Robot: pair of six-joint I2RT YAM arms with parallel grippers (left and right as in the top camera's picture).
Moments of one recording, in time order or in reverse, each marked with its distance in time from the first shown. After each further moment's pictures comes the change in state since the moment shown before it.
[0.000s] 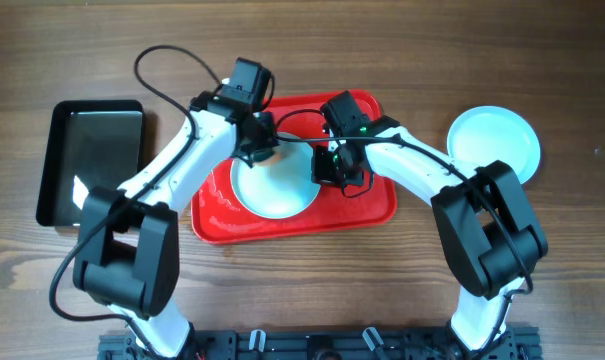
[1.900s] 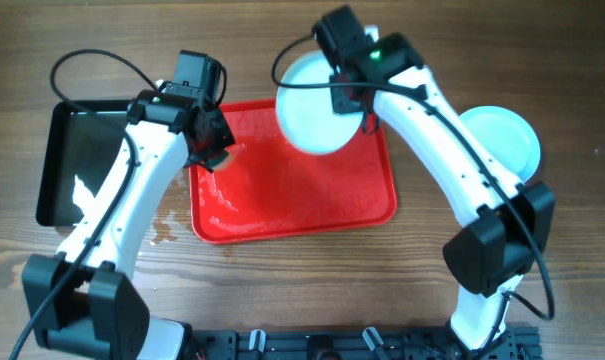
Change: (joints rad) left arm 0.140 -0.216 0.017 -0.298 -0.129 -0.109; right arm 0.005 0.013 0.749 -0.629 0.732 -0.266
